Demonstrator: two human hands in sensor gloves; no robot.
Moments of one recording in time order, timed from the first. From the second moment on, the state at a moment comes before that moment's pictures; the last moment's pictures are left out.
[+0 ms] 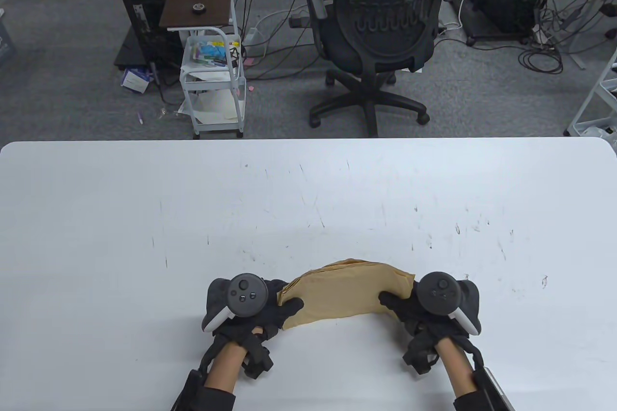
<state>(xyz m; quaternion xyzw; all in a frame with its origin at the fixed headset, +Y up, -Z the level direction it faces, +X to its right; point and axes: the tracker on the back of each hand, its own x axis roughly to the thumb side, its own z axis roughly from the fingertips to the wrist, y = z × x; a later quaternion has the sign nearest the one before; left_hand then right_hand) -0.147 -0.741 -0.330 -0.06 -0.22 0.31 0.92 0.194 -0.736 -0.331 0.13 -0.05 0.94 0.32</state>
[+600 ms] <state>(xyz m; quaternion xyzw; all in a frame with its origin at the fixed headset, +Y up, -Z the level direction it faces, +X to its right) -0.139 -0.749 -0.415 -0.17 0.03 0.18 0.97 0.170 -0.750 -0.407 0.00 0.08 0.96 0.26</state>
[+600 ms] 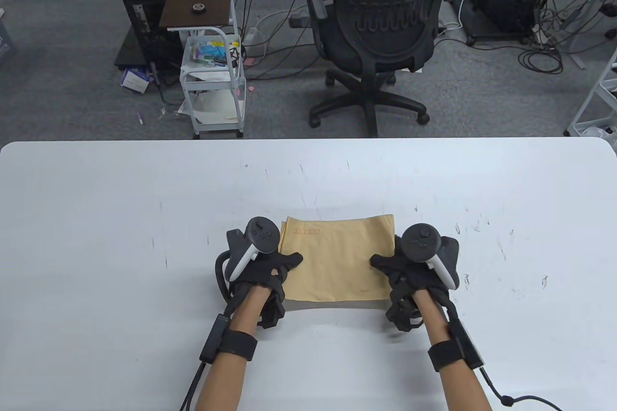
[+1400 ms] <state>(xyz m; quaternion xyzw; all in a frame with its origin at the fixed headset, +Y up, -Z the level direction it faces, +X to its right) -0.118 -0.781 -0.409 -0.22 0.01 -0.02 0.98 0.140 -0.778 -0.404 -0.05 0.17 0.98 -0.12</state>
